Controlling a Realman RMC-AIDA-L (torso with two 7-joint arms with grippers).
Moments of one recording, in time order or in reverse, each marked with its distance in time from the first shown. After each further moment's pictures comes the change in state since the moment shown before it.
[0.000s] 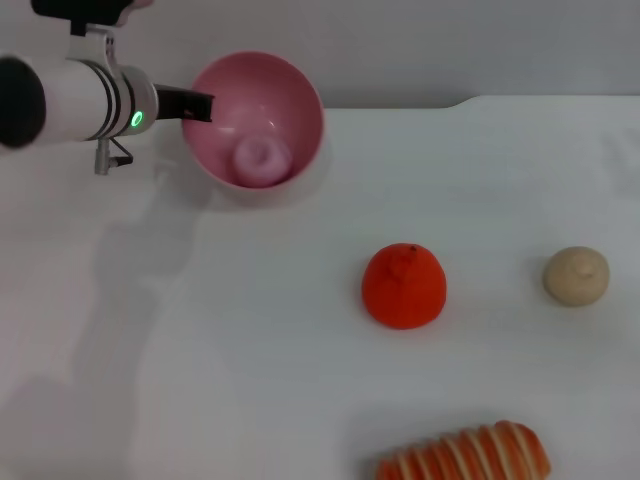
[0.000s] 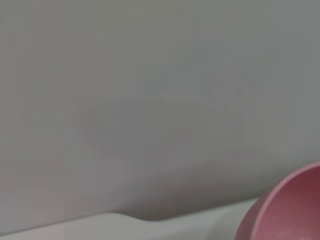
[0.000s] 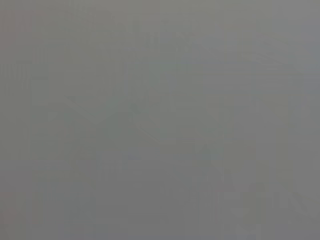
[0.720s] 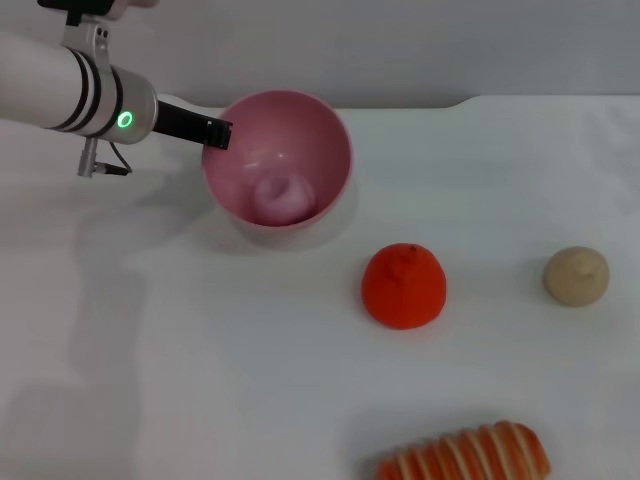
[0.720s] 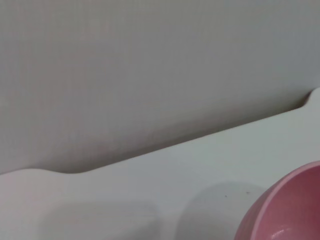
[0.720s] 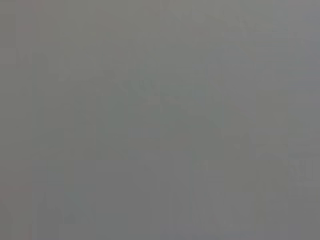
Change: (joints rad) left arm -0.040 -0.006 -0.320 0.043 -0.153 -0.405 0.408; right arm 0.086 0.004 0.006 0.016 -0.005 0.176 -0.049
